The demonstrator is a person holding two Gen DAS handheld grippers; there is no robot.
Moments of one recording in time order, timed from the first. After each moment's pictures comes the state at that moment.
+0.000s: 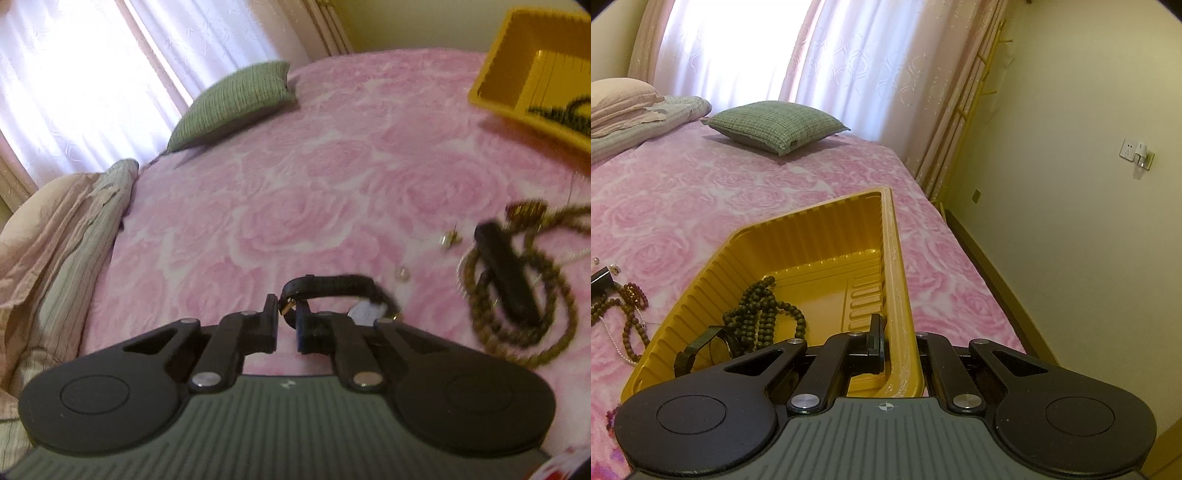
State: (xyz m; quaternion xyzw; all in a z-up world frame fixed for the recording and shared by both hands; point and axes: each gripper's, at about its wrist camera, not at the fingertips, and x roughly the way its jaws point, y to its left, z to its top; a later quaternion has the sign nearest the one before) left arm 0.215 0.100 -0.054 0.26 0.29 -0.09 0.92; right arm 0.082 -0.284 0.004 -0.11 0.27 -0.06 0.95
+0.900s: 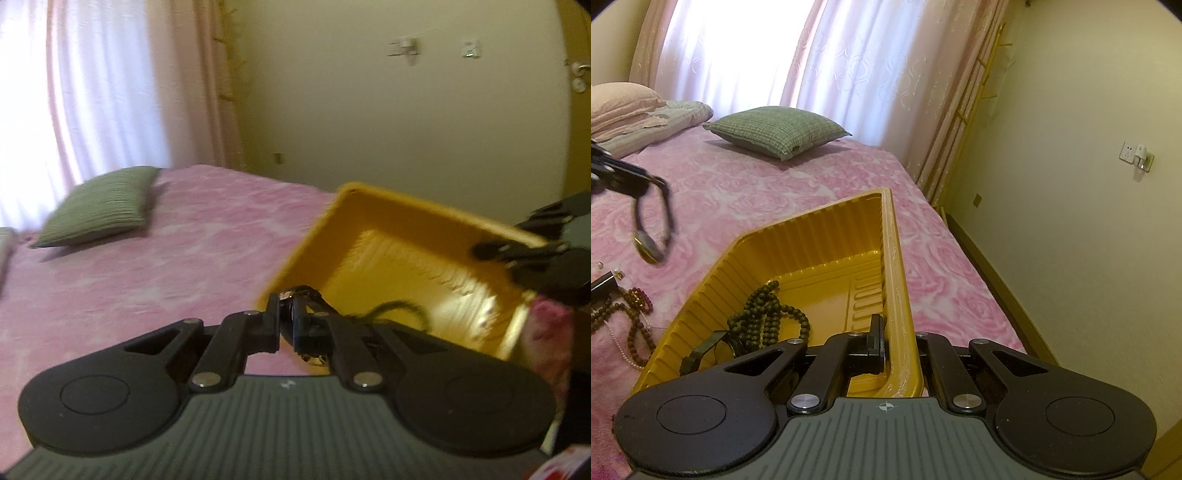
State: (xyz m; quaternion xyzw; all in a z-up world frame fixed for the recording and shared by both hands) left arm 0.180 -0.071 0.044 0.13 0.22 -0.31 0.92; right arm 0.079 -0.283 0.008 -0.11 0.27 -0.05 0.96
